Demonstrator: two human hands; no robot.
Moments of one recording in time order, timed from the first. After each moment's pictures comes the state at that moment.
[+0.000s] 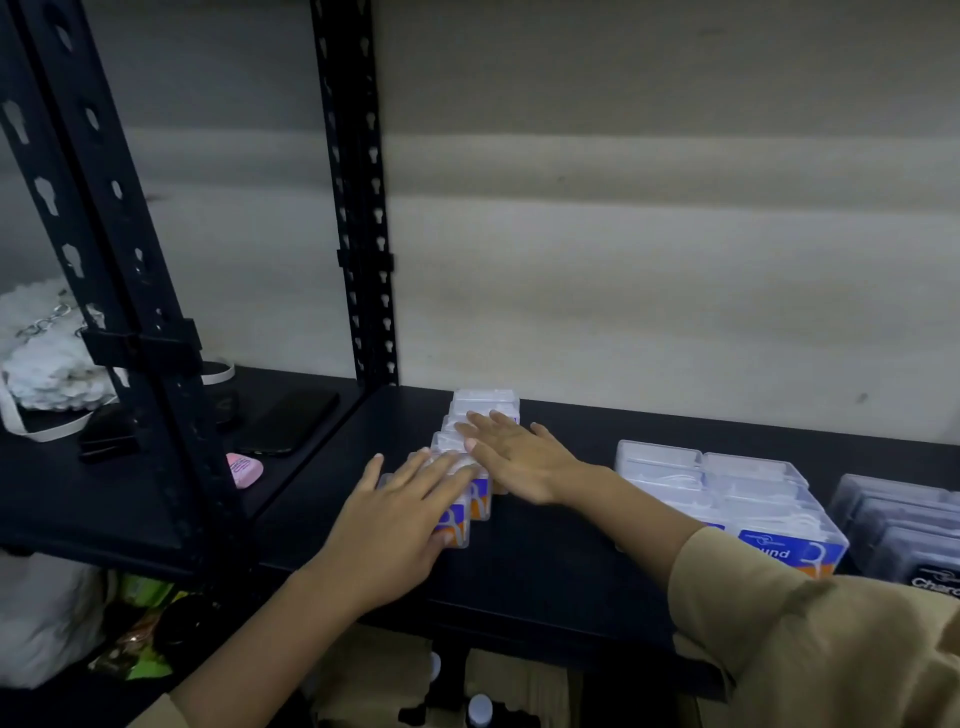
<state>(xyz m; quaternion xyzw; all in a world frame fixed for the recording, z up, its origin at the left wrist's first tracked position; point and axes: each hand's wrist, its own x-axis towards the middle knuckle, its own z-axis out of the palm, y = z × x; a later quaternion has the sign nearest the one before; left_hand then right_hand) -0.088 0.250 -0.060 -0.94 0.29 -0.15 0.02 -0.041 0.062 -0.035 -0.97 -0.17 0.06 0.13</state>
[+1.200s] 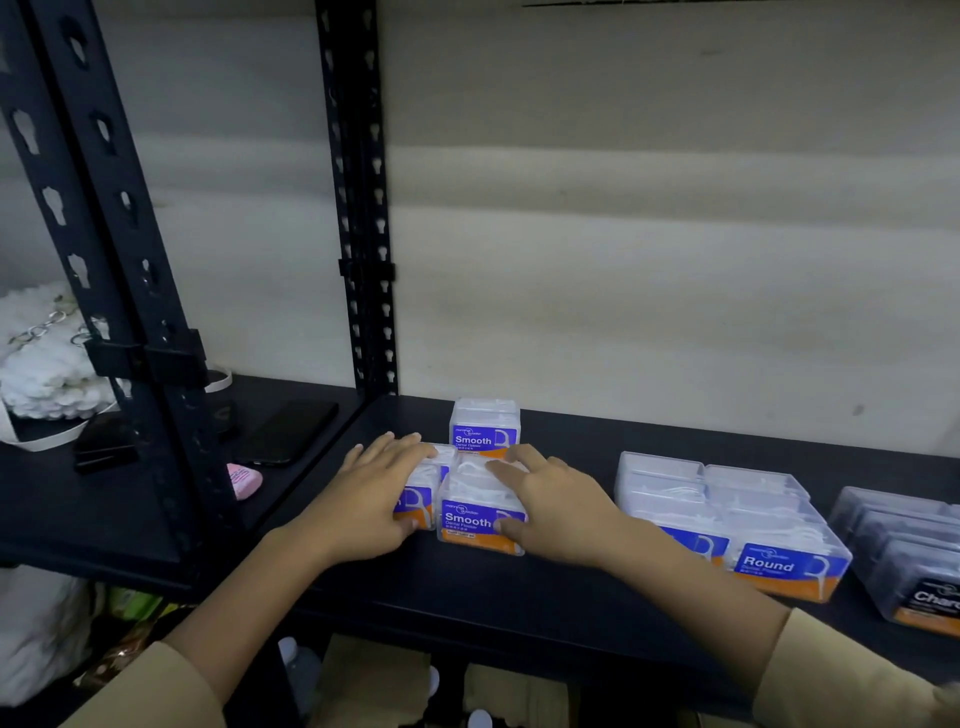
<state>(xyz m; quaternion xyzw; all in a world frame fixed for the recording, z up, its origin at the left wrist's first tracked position) -0.043 0.274 -0.052 -0.96 0.26 -0.04 -0.14 -0.092 0.062 -0.027 -0.99 -0.14 0.00 0.03</state>
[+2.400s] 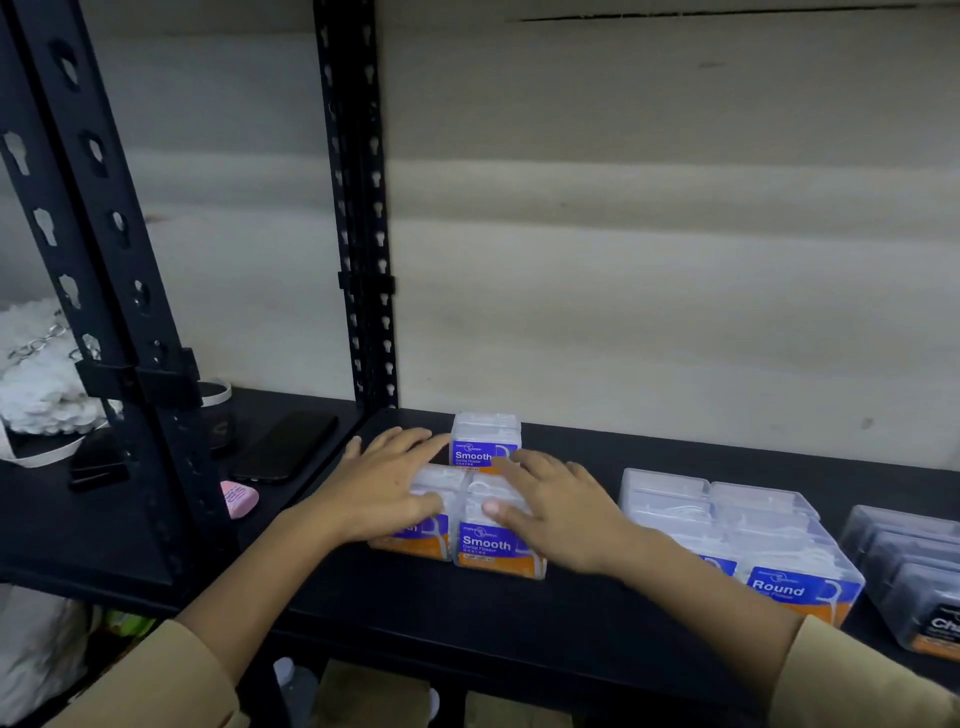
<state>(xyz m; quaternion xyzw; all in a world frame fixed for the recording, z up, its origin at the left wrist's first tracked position) -0.031 0.257 -0.017 -0.97 0.24 0.02 -0.10 -0.086 0.054 -0.022 -0.99 -0.14 -0.02 0.08</state>
